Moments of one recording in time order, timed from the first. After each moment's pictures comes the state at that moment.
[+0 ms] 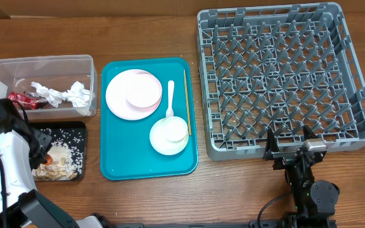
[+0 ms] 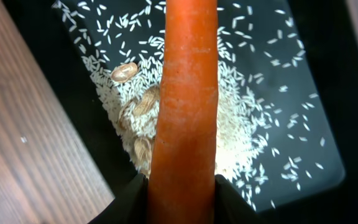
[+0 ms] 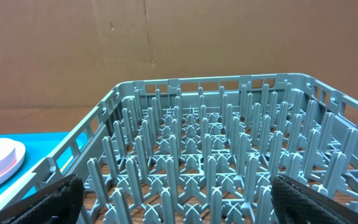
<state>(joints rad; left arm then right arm) 0.61 1.49 1.03 -0.92 -0.18 -0.54 -0.03 0.01 0.02 -0.02 -0.13 0.06</state>
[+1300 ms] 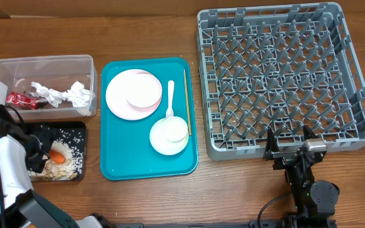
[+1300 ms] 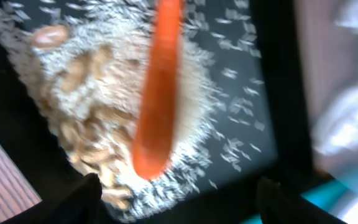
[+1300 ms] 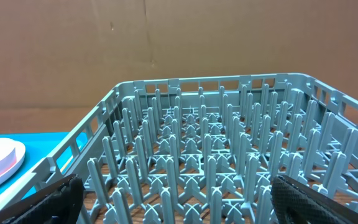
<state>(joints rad) 0.66 1.49 1.02 -0.89 0.08 -0.61 -0.03 0.01 0.02 -0.02 -0.13 0.06</state>
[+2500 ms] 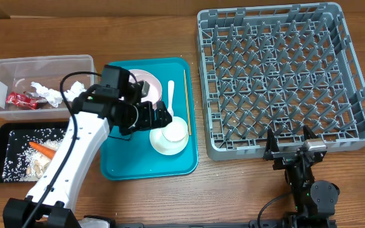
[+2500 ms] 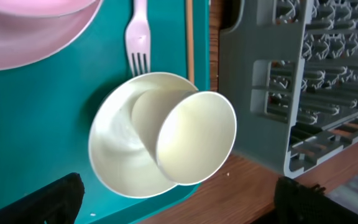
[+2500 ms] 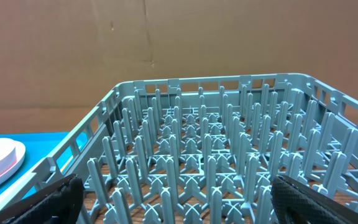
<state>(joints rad) -0.20 1.49 1.14 -0.90 0.47 -0.34 -0.03 0.01 0.02 -0.02 -0.13 0.06</state>
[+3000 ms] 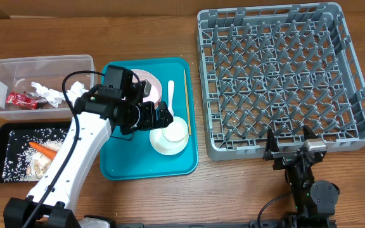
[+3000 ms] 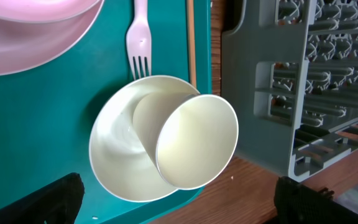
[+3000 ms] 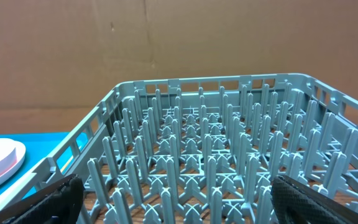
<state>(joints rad) -0.22 1.49 1.14 -0.89 0.44 -0.35 -0.03 0.01 0.02 -0.02 -0.14 0.06</state>
